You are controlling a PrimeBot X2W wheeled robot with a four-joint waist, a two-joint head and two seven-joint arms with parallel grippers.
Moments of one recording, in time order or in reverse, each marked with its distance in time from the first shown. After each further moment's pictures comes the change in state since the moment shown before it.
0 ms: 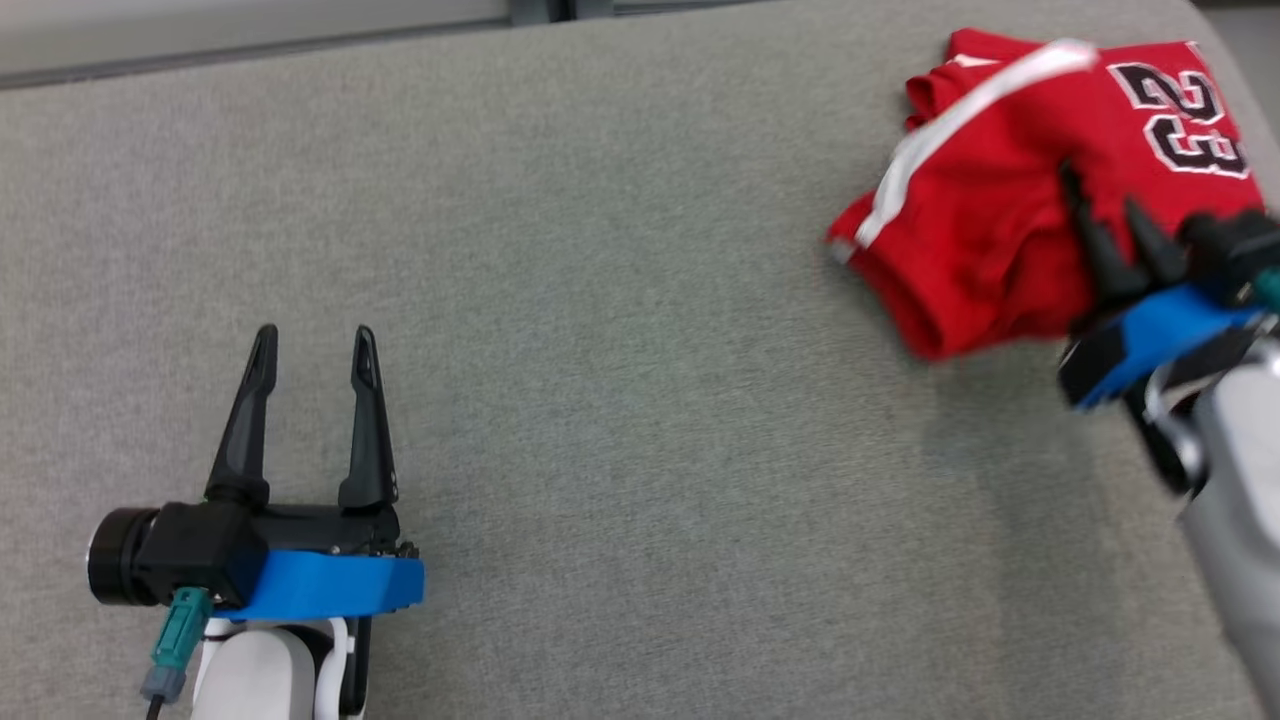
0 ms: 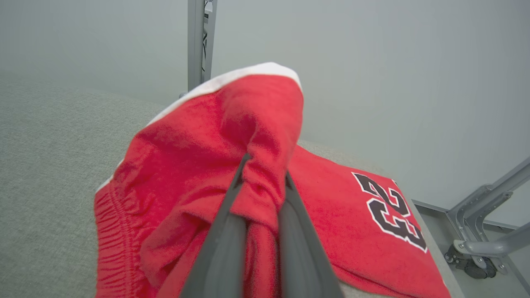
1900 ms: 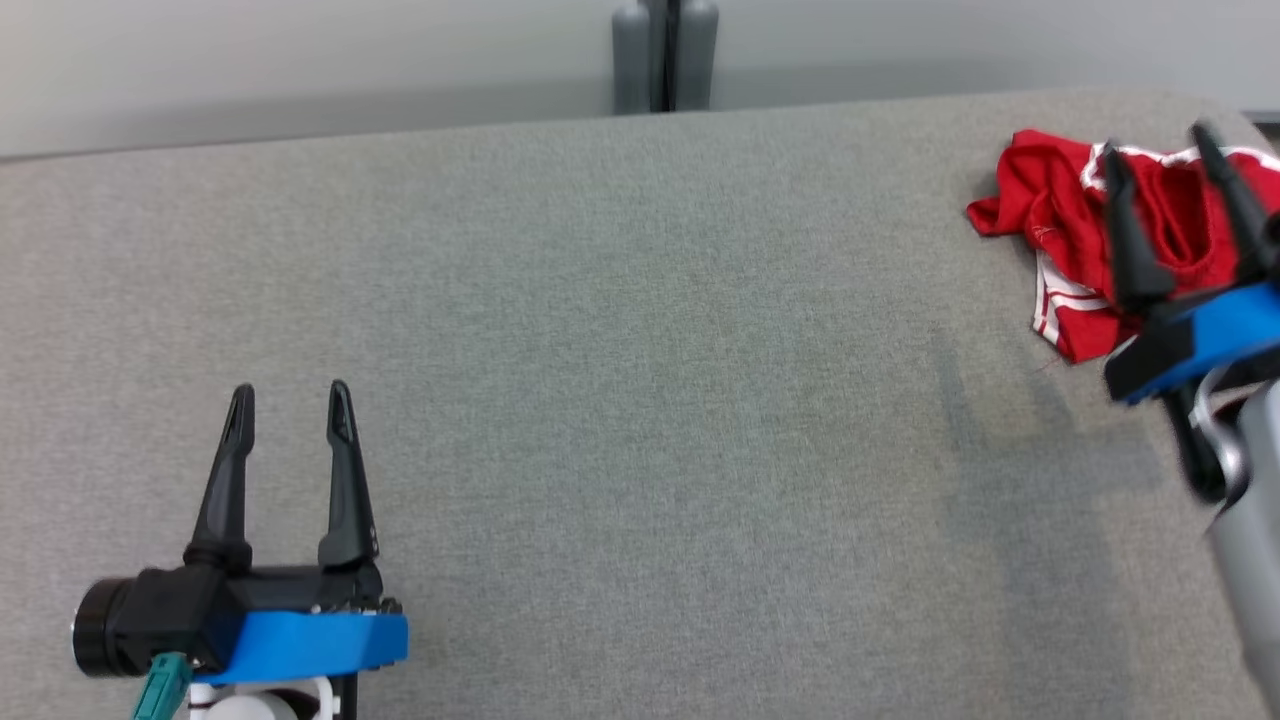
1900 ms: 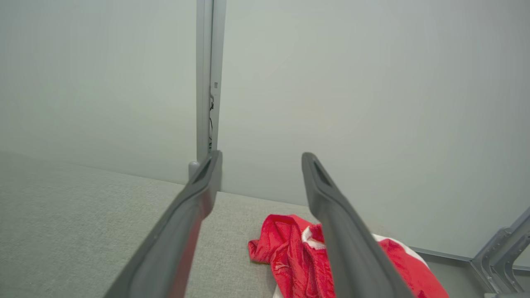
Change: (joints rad) left arm 0.086 0.002 0.019 -0.071 -0.030 0.019 0.000; right arm -0.053 -0.066 -0.051 0.035 0.092 0.000 -0.053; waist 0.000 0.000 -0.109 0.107
